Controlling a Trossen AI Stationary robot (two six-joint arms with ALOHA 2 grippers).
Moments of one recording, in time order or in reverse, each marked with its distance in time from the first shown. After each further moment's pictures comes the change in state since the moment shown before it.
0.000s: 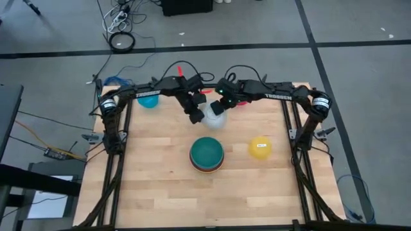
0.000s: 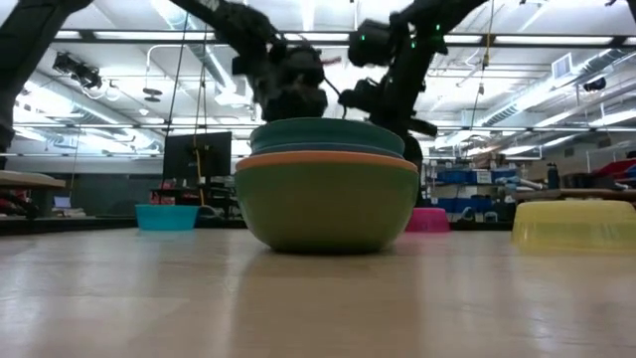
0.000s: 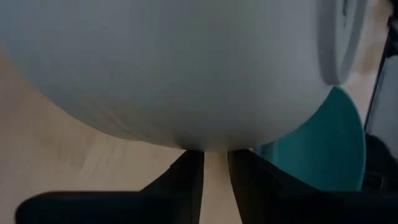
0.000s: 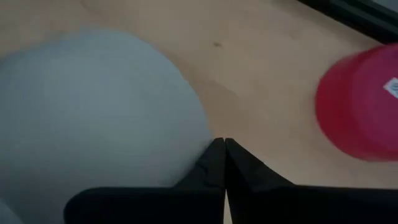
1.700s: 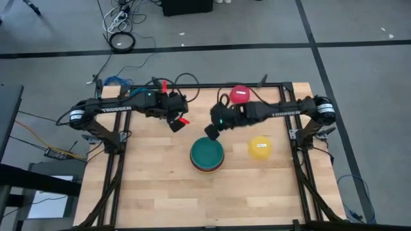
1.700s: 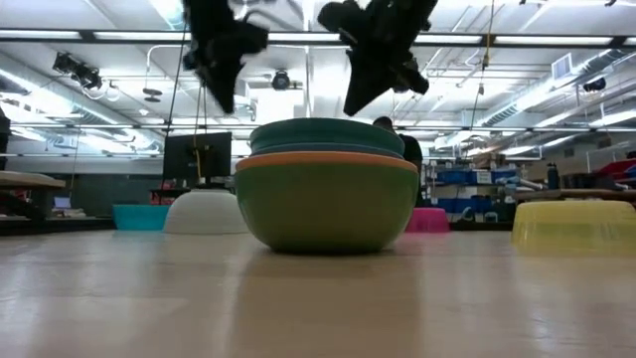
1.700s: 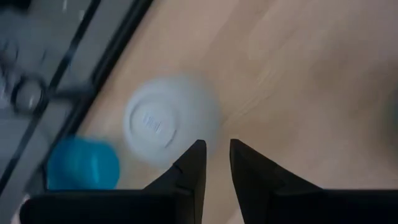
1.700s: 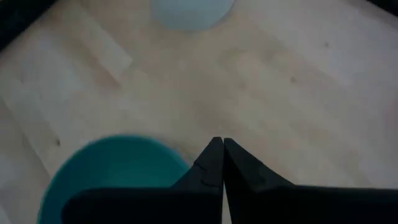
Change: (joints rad) left arm -0.283 -0.361 -0.142 -0.324 -0.913 -0.262; right arm 0.305 -0.055 0.046 0.015 0.181 0.085
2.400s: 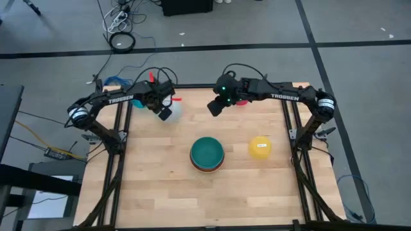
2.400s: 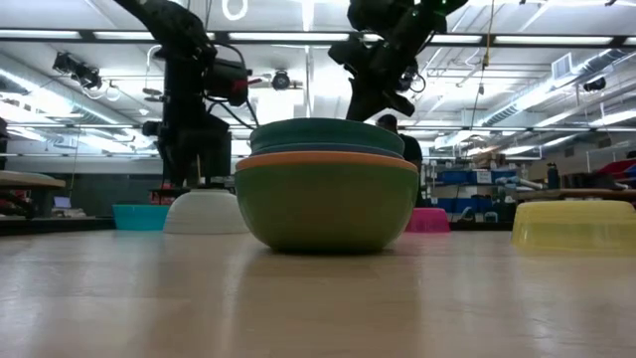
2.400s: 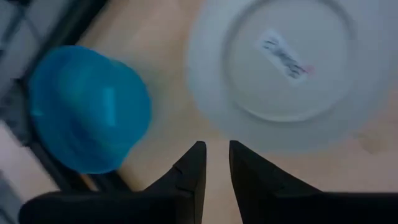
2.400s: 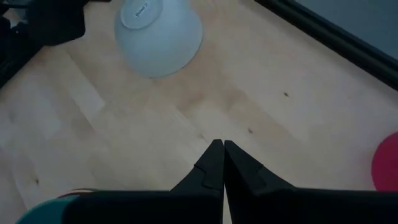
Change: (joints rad) left arm 0.422 -0.003 -0.342 0.176 0.103 0.121; right arm -0.310 -0.003 0.000 0.083 -0.237 -0.244
